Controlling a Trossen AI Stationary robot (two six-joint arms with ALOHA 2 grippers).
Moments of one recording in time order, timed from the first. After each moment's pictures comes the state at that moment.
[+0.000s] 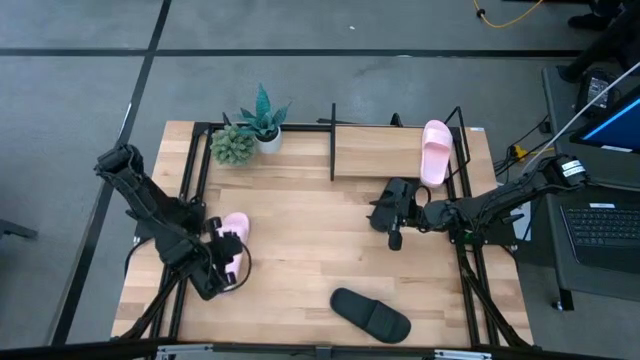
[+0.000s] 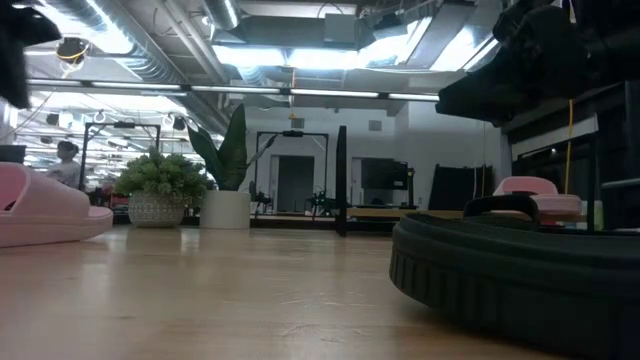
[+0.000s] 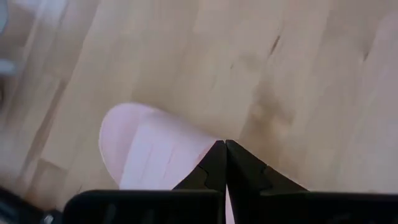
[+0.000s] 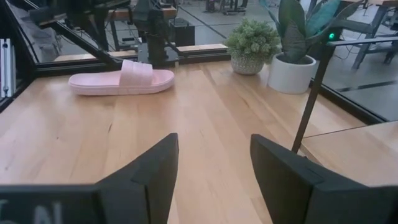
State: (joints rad) left arm -0.84 1.34 0.97 -1.15 -0.49 -1.18; right arm 0.27 1.07 0.27 0.59 0.49 0.13
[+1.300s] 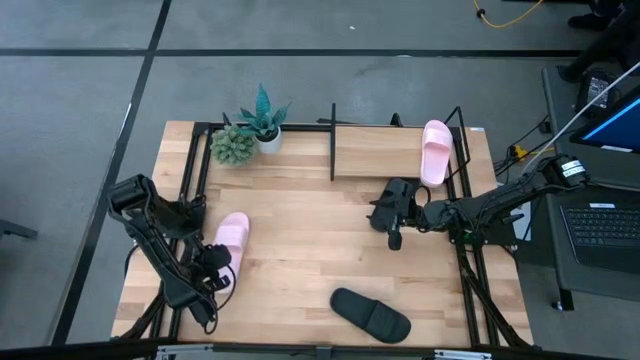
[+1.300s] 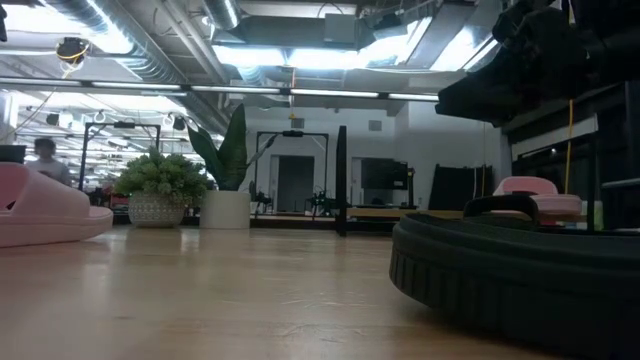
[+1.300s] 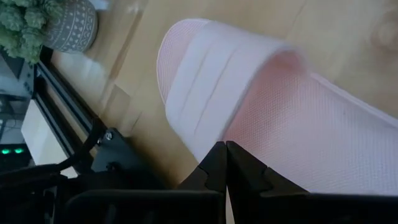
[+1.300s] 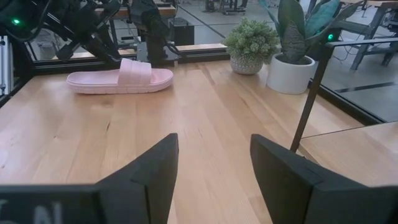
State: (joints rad) left arm -1.04 1.69 0.97 -1.39 -0.44 -1.65; right arm 0.27 1.07 0.27 0.59 0.49 0.12
